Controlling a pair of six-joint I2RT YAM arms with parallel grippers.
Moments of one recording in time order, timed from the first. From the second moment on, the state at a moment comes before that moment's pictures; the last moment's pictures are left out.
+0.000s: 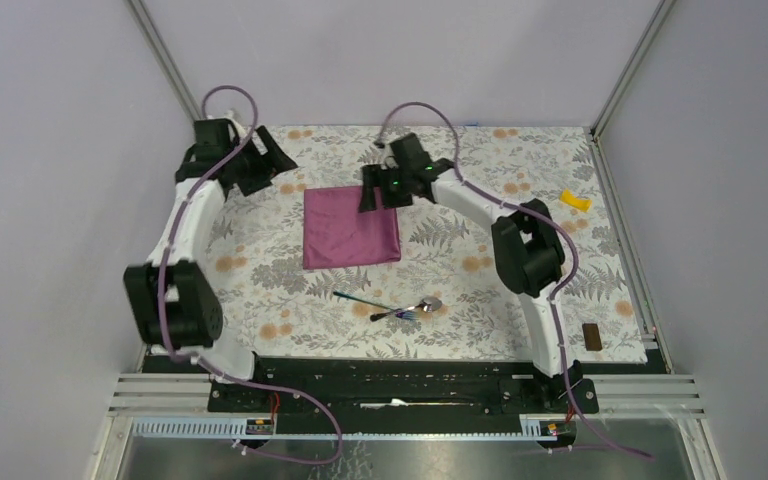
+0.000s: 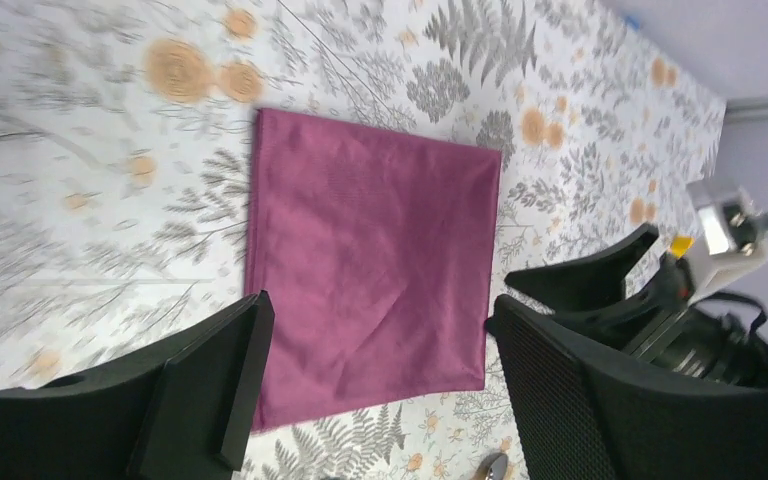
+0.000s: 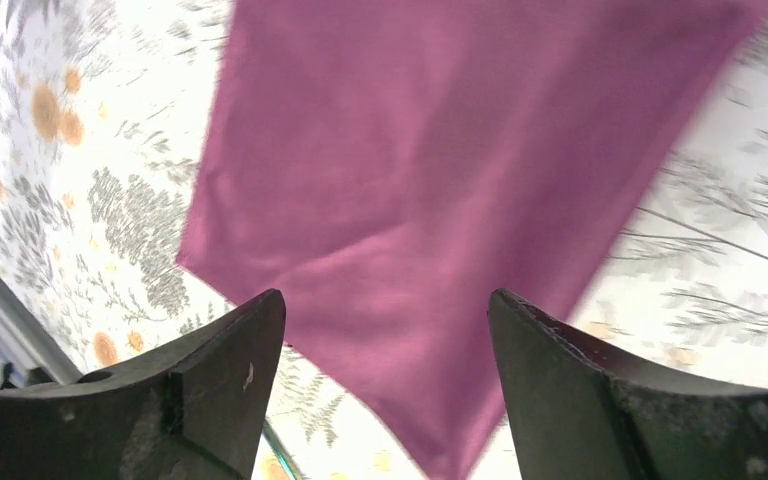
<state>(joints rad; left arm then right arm) 0.07 1.69 1.44 -0.50 0.40 -0.50 0.54 2.22 1.78 -0.40 -0.37 0.40</state>
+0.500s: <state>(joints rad) 0.21 1.17 1.06 -0.53 -0.07 -0.58 1.01 2.38 2.18 -0.60 -0.05 0.26</state>
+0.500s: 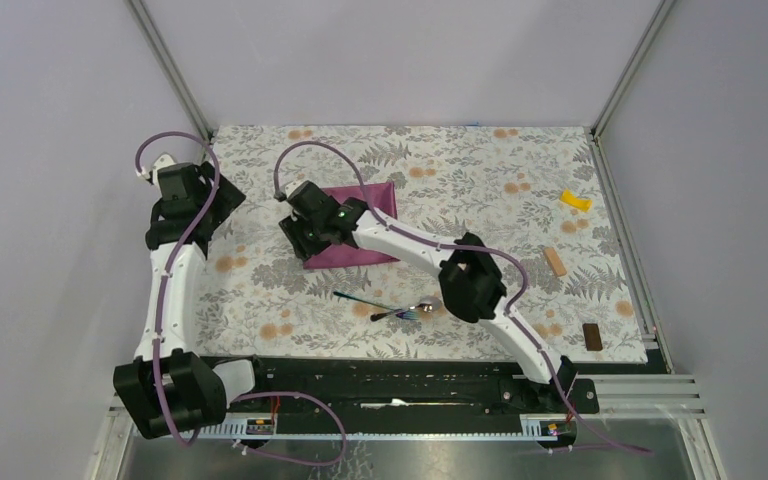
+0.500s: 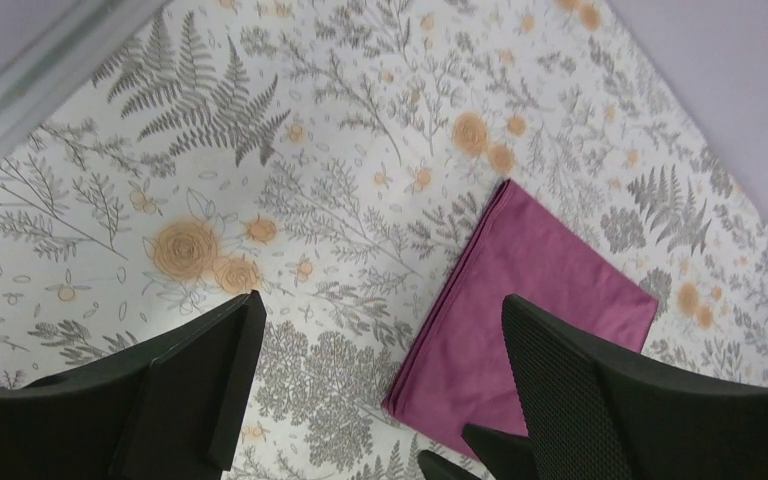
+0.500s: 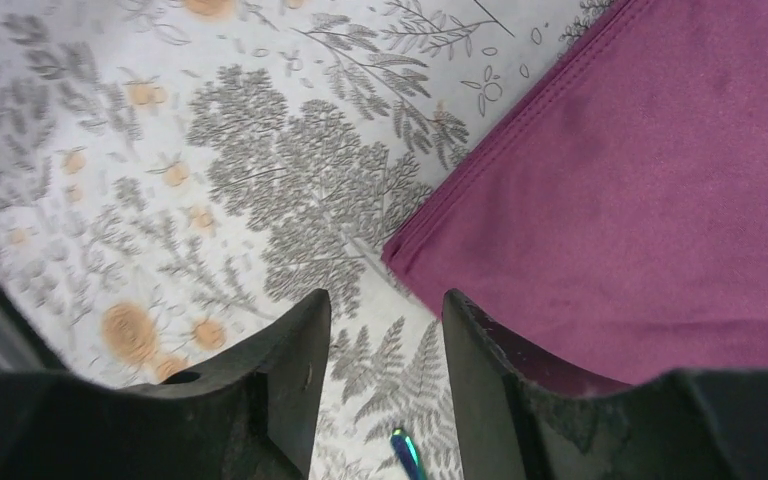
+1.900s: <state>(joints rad) 0.21 1.15 1.07 -0.51 -0.02 -0.55 1.01 2.64 2.42 -0.71 0.04 0.21</state>
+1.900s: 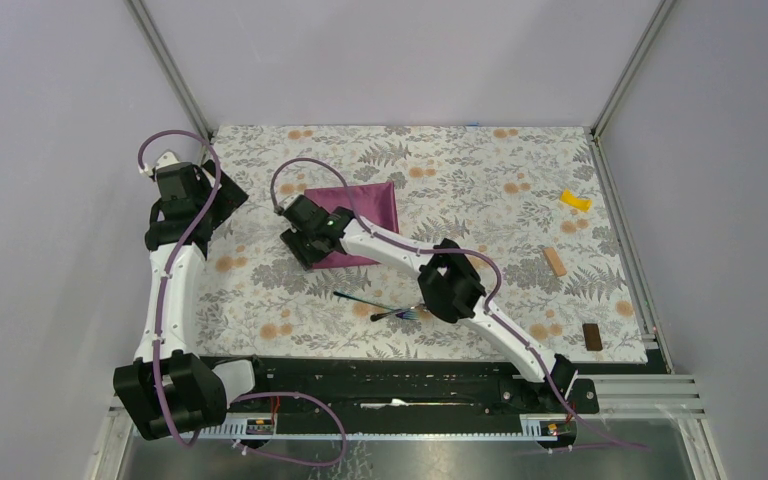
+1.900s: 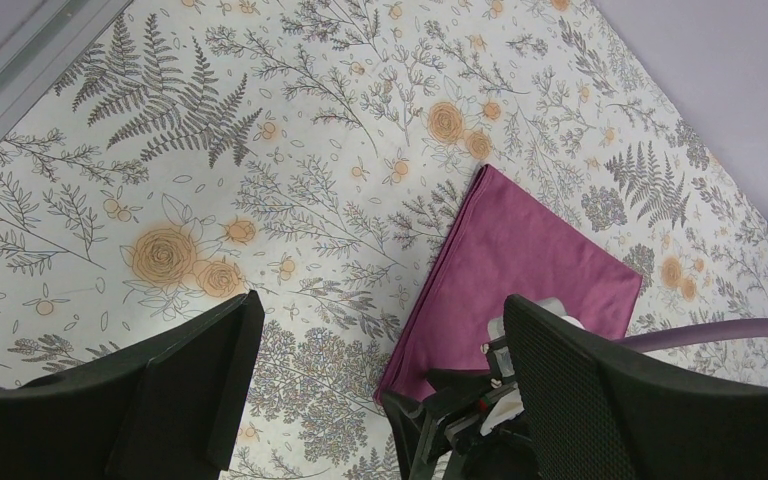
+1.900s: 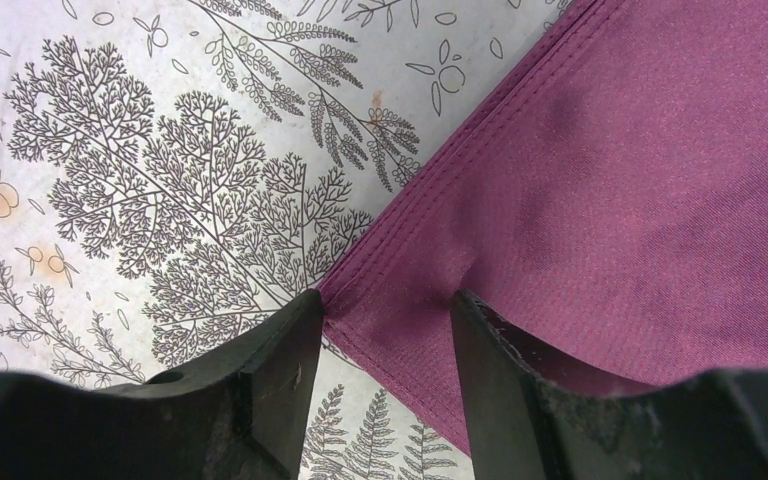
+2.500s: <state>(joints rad) 0.22 1.15 1.07 -0.51 -0.01 -0.55 1.02 2.64 2.42 -0.71 0.07 0.20</state>
